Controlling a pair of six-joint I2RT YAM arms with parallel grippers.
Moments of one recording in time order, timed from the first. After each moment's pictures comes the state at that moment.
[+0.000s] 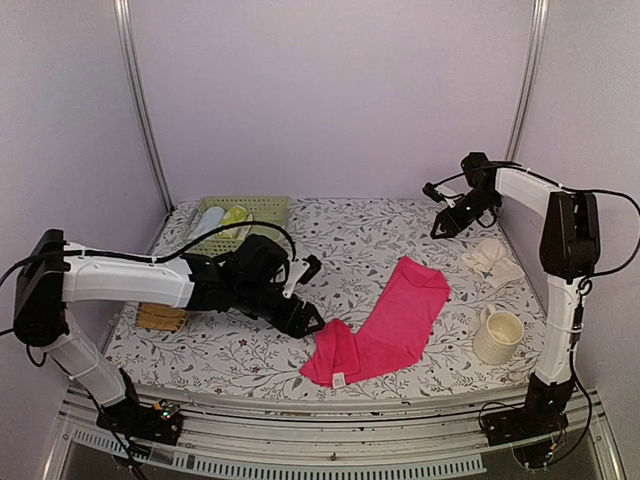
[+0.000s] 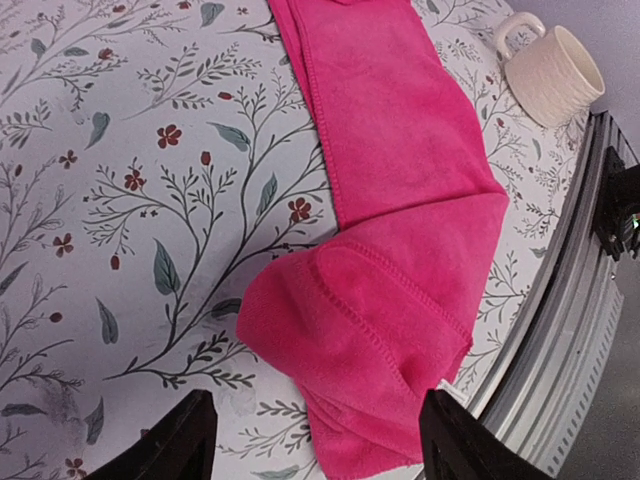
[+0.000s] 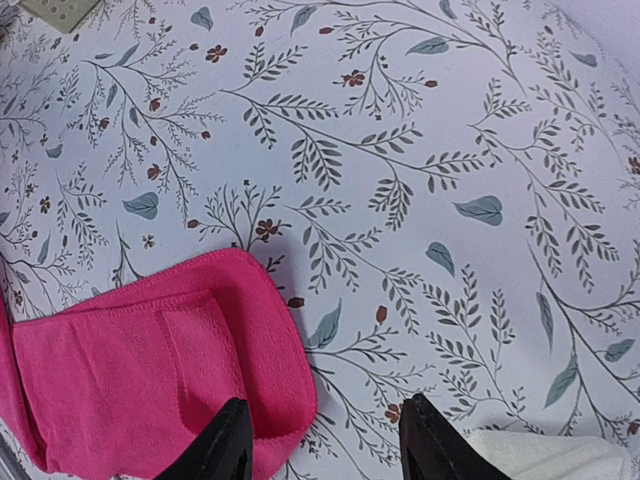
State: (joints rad) left arm -0.95 1.58 0.96 -0.21 0.15 -0.31; right arm 0.13 2.11 1.85 -0.92 -0.38 -0.54
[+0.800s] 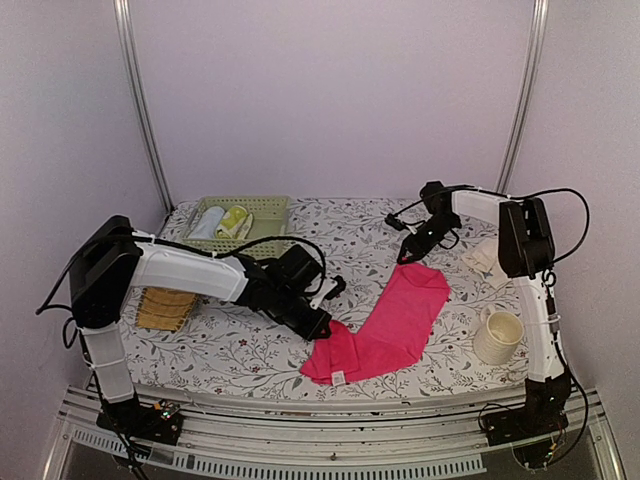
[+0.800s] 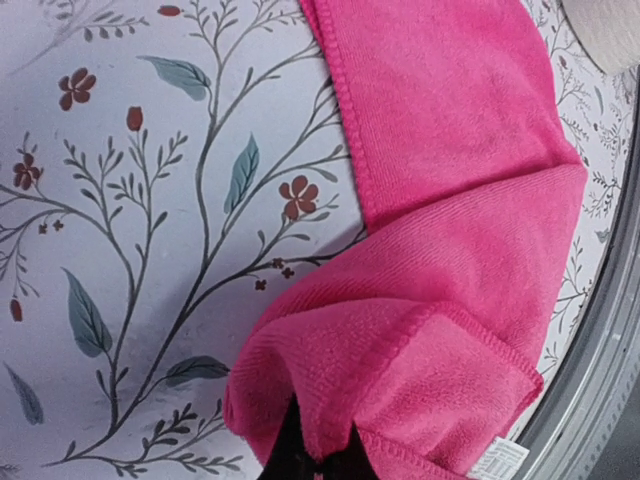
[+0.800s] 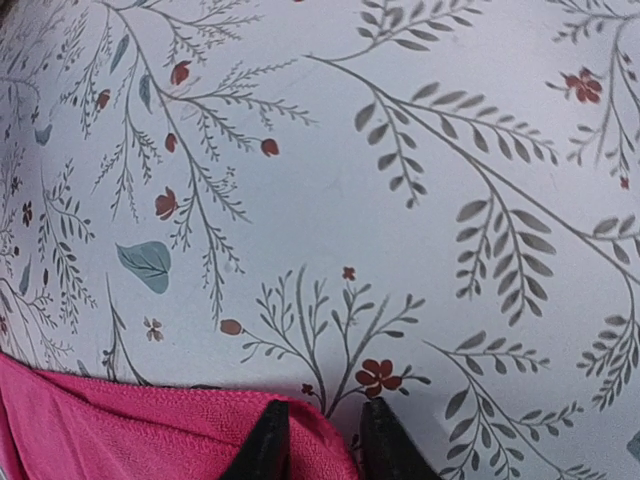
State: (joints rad) left arm -0.95 1.91 1.17 -0.29 0.22 -0.27; right arm 0.26 2.44 2.02 -0.91 -0.49 -0.56
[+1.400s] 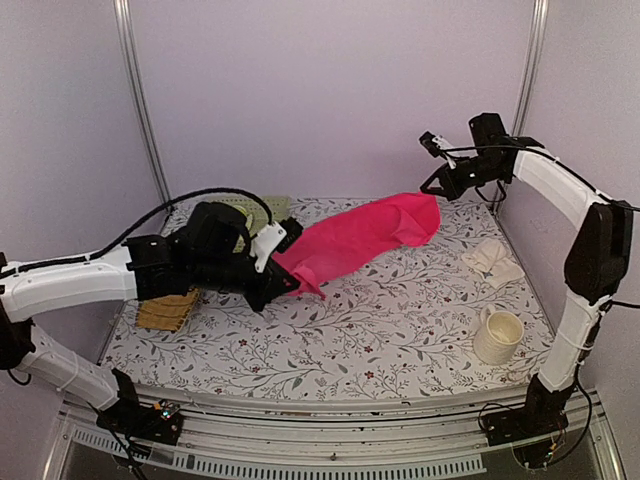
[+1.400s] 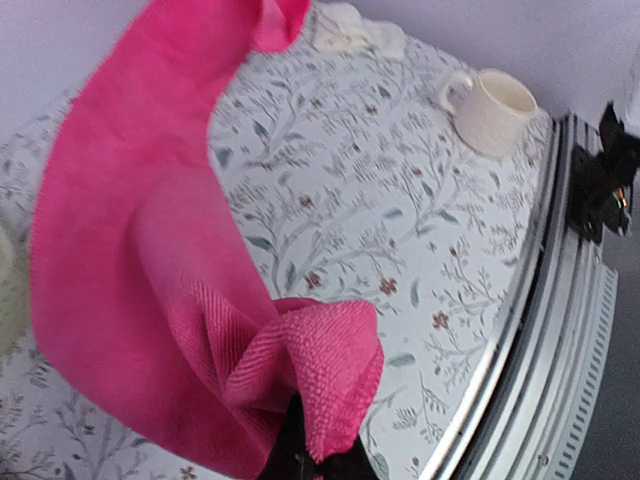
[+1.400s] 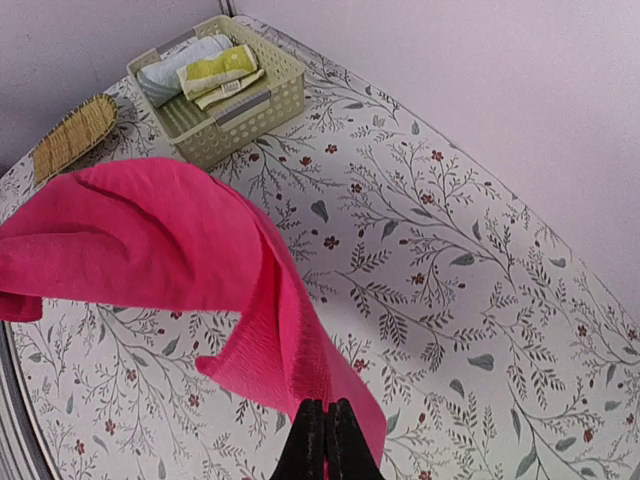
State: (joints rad) left arm -0.91 1.31 1.05 -0.31 0.06 -0.06; right arm 0.23 1.94 1.91 -0.81 -0.54 -0.45
